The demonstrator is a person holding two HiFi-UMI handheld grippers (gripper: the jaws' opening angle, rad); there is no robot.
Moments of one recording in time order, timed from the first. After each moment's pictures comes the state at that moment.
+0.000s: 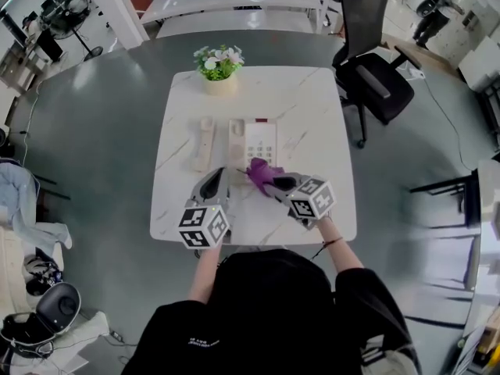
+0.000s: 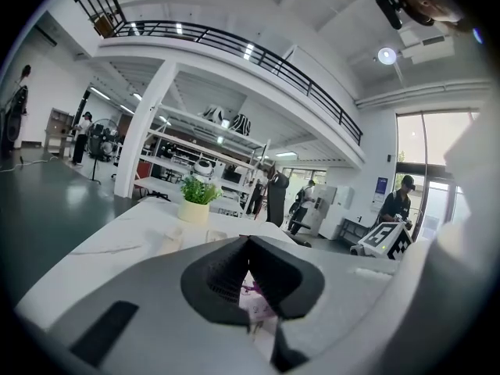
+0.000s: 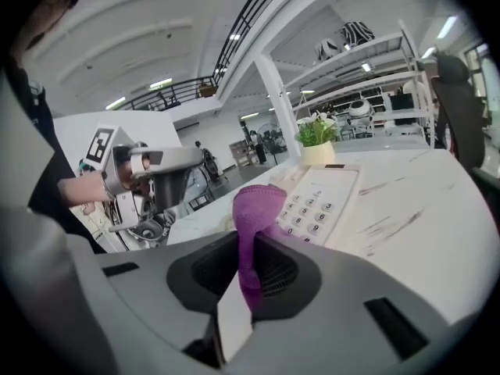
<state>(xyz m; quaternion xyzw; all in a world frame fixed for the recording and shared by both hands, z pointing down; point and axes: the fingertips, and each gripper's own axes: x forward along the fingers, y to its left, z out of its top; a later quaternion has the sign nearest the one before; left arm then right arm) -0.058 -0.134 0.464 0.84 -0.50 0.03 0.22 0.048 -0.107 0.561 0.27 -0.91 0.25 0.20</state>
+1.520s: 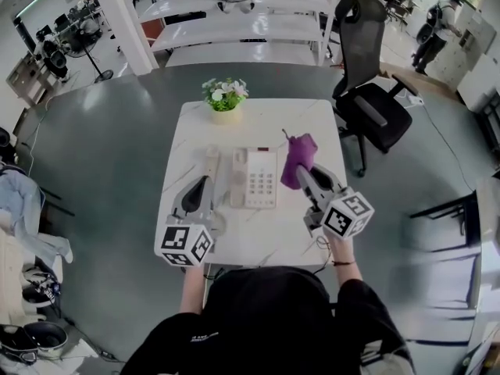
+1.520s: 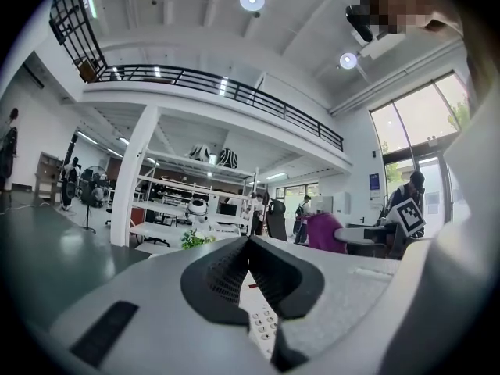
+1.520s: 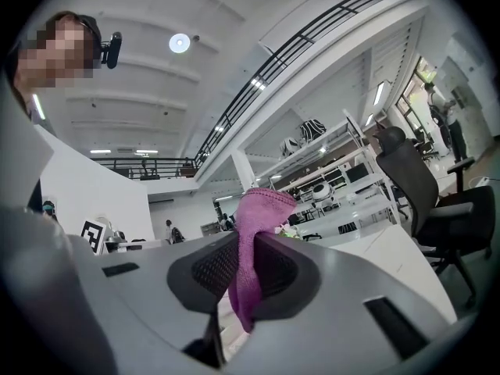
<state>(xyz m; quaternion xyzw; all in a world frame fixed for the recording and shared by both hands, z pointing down) -0.092 -0.137 0.361 0.86 -0.51 -0.02 0.07 0.140 -0.153 0.379 0.44 -0.88 0.16 -0.10</state>
